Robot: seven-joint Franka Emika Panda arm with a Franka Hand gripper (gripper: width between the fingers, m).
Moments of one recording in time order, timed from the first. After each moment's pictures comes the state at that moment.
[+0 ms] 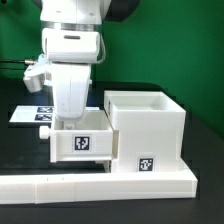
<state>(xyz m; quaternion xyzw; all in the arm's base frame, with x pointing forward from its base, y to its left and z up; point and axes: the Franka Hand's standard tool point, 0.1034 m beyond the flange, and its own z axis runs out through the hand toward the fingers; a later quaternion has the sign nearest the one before) 0.545 -0.008 0.056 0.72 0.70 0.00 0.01</state>
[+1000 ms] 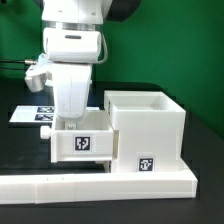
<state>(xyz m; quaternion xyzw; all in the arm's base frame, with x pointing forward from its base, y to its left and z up) 0.542 -0.003 0.055 0.72 0.69 0.00 0.01</state>
